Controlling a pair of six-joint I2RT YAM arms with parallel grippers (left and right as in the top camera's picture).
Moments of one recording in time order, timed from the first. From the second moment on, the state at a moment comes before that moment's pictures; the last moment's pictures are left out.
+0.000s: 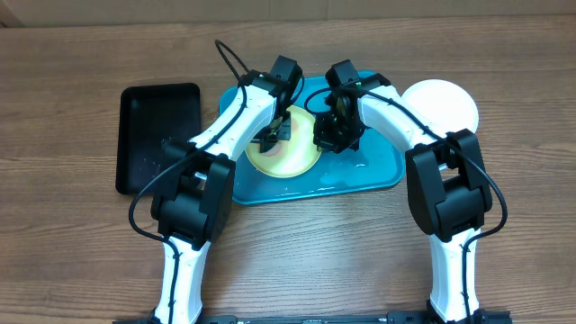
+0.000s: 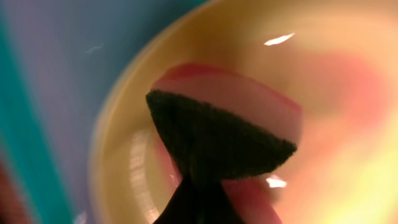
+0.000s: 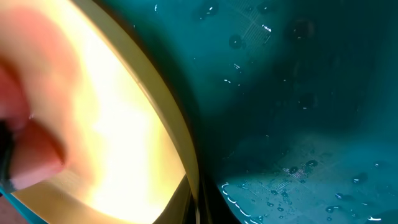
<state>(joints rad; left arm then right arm) -0.42 2.24 1.77 -1.05 -0.21 -0.45 0.37 2.24 1.68 -0.91 -0.35 0.51</state>
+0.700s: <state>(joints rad) -0.40 2.24 1.77 -0.96 0.29 -0.26 0.37 2.24 1.68 -0.91 -0.35 0.51</state>
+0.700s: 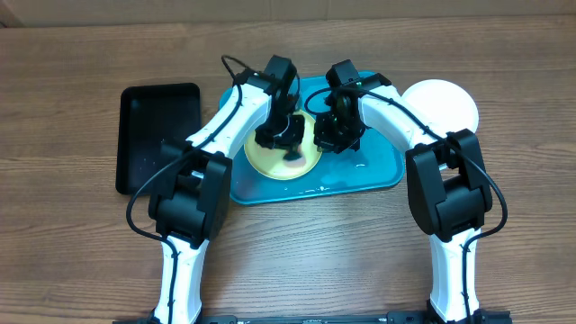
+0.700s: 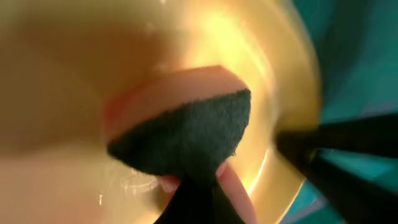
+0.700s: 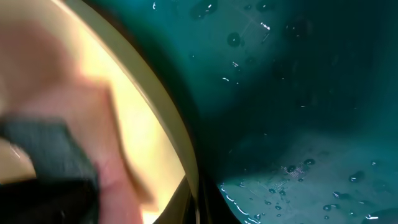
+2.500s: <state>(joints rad) -0.27 2.26 2.21 -1.38 -0.15 -0.47 0.37 2.22 1.68 -0.95 -0.28 0.50</state>
